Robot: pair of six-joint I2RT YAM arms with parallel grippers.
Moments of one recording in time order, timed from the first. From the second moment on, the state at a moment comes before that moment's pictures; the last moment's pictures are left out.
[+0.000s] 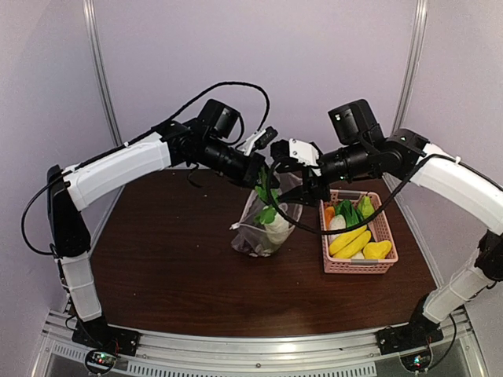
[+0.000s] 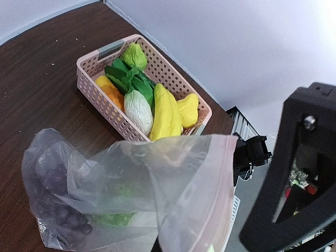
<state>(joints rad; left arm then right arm) -0.83 1.90 1.88 -0.66 0.58 -0.29 0.79 1.47 1.53 -0.65 -0.41 -0.70</state>
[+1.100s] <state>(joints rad) -0.85 2.08 2.19 -0.93 0.58 -0.22 0.92 1.60 1.65 -1.07 -0.16 -0.99</state>
